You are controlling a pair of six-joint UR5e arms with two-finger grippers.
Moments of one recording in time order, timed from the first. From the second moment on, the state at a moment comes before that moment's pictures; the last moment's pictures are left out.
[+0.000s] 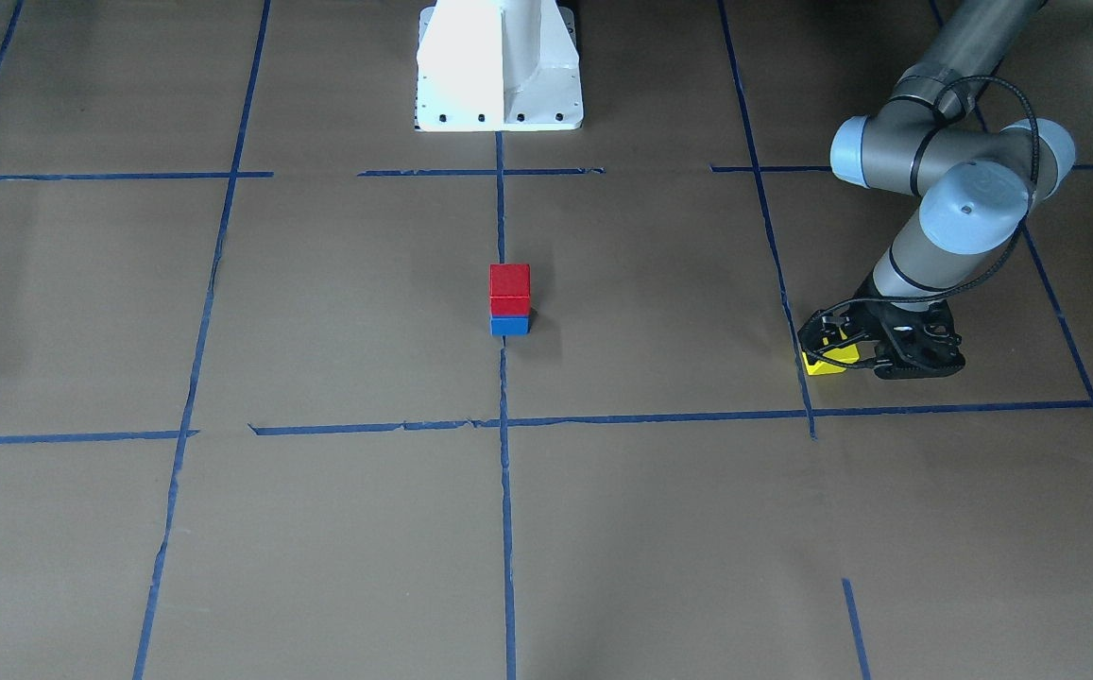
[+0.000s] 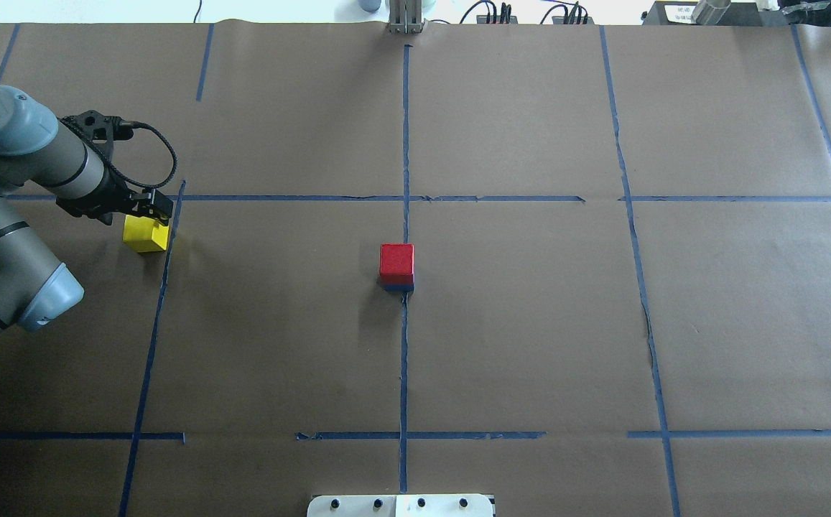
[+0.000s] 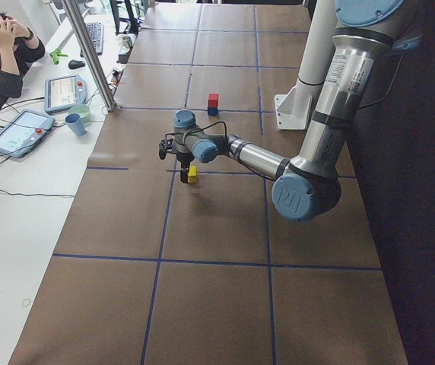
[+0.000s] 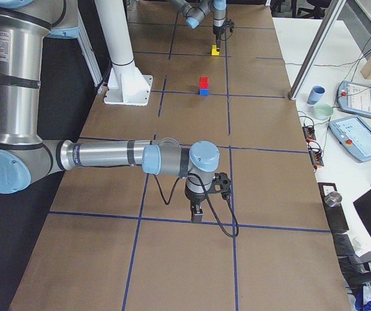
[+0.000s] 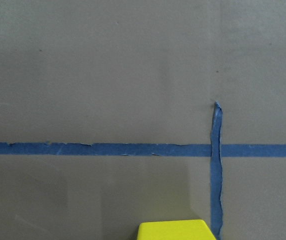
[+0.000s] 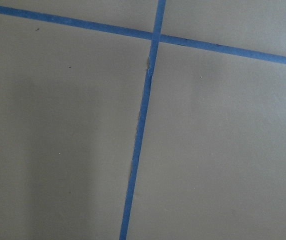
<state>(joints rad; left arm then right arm) -0.86 -1.86 -1.55 -1.92 -2.06 -0.91 1.53 -1.71 1.79 -1.70 2.27 -0.15</state>
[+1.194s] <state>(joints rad) -0.83 -1.99 -1.66 -1.66 -2.06 -0.93 1.53 -1.71 1.79 -1.70 2.27 -0.15</state>
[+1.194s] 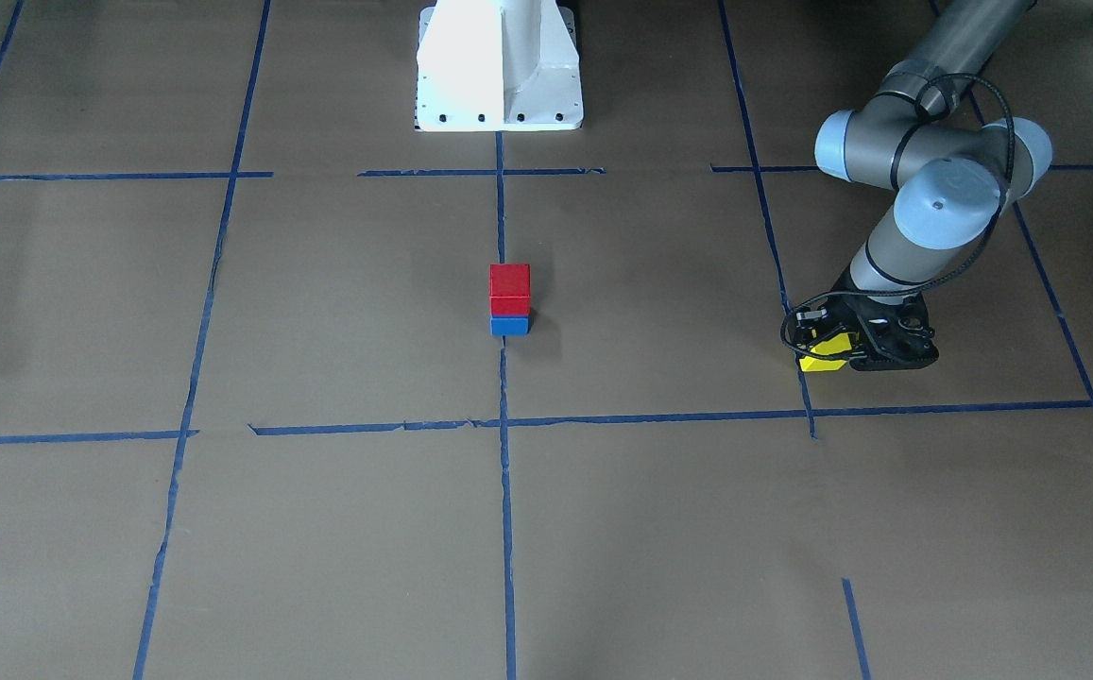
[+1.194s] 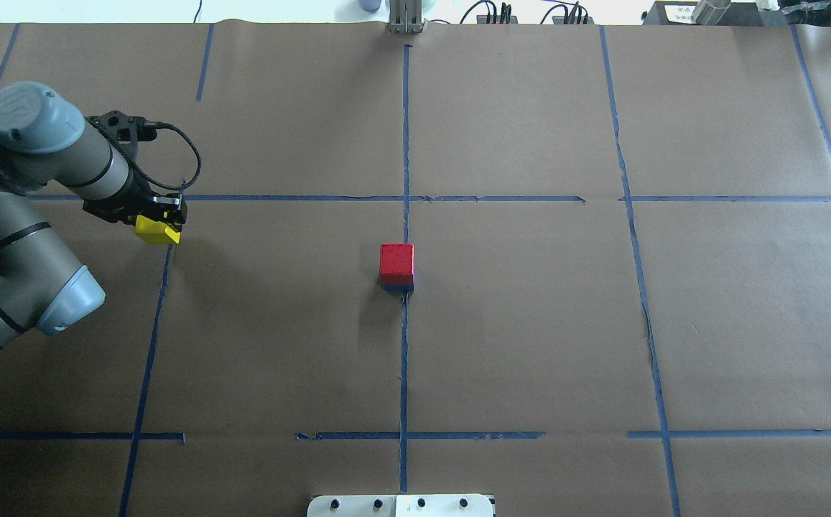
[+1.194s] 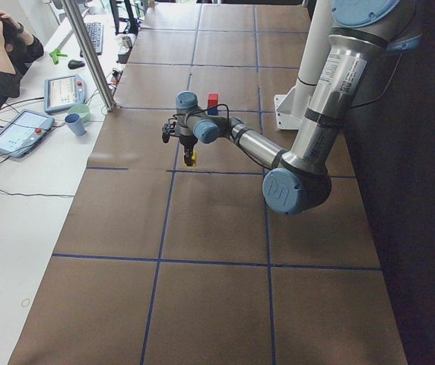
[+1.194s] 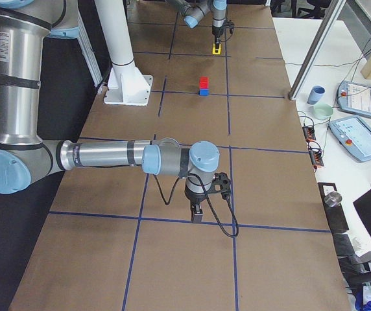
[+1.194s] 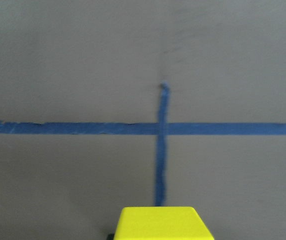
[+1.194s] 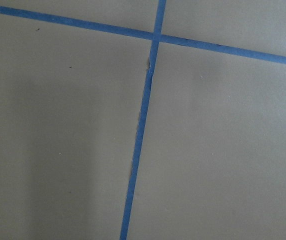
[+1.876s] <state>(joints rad) -0.66 -2.38 -1.65 -1.51 -2.05 -1.19 1.53 -1.71 1.79 -1.70 2.27 -0.15</state>
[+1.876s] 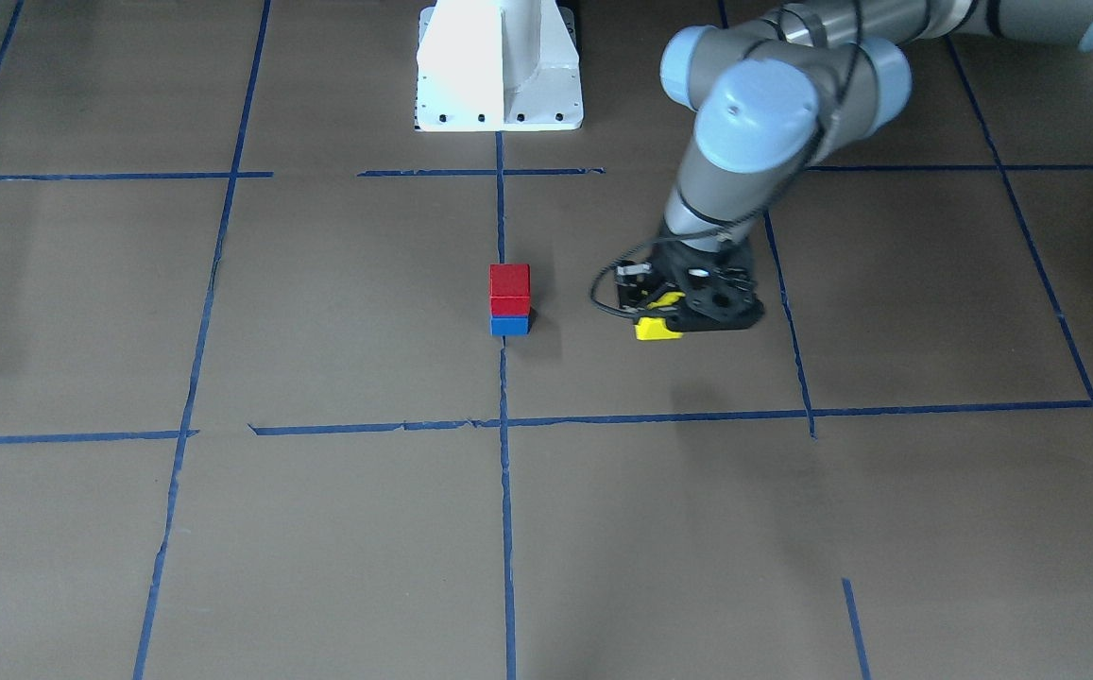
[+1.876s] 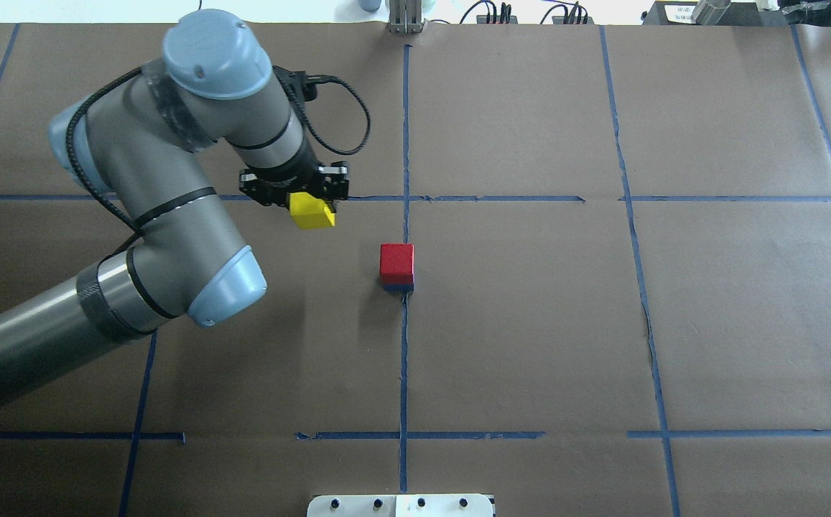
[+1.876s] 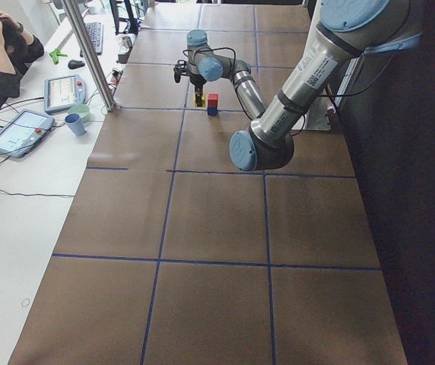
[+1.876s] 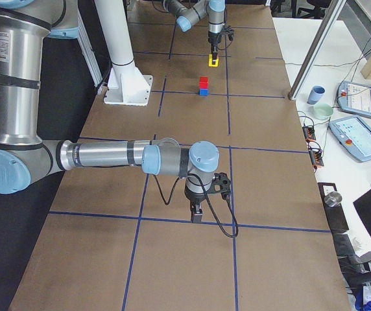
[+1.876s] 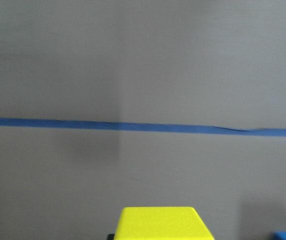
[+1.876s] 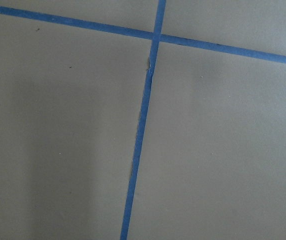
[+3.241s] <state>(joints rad) -0.56 -2.52 -1.52 -1.42 -1.97 -1.28 1.53 -1.72 1.79 -1.70 2.31 -0.15</state>
